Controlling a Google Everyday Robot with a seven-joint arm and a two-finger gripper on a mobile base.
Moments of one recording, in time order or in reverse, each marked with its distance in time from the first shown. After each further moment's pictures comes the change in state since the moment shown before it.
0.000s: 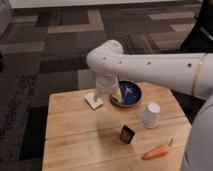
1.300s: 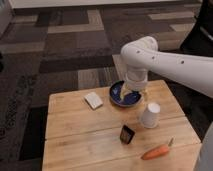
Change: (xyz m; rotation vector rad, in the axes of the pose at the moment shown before) arm -0.009 -0.117 -0.001 0.048 0.014 0.198
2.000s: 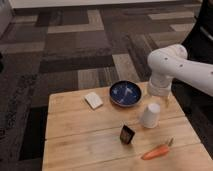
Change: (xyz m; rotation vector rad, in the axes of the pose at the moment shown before) arm 0.000 -0.057 0.037 -0.038 -0.012 0.016
